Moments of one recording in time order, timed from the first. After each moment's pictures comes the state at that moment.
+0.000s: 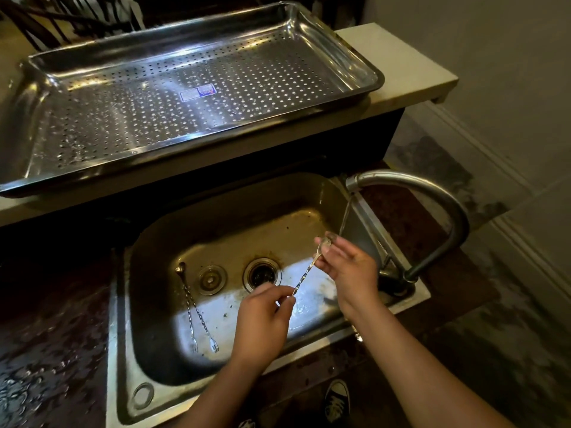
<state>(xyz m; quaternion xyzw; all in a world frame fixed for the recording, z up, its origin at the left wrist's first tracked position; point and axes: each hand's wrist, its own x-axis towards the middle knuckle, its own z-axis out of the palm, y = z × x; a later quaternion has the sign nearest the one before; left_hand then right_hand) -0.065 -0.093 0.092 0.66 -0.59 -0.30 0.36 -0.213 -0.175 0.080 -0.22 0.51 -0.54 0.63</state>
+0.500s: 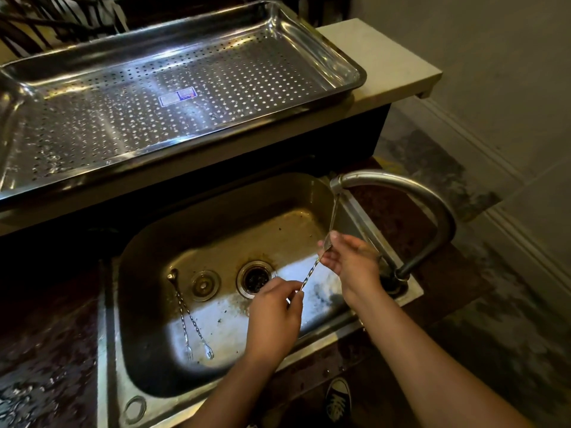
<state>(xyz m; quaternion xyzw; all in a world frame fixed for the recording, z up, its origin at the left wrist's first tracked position) -0.095 -0.111 0.094 0.66 -0.62 -0.27 0.32 -0.234 -0.198 0.076 -0.19 0.57 -0.53 0.60</state>
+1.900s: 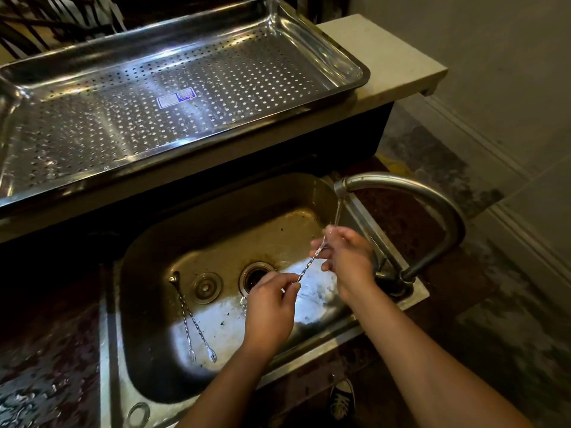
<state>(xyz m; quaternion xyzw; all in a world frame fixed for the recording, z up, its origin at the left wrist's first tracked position) -0.080 -0.133 0.065 0.67 -0.59 -0.30 0.35 -0.222 -0.210 0.075 -0.25 0.58 -0.50 0.59</state>
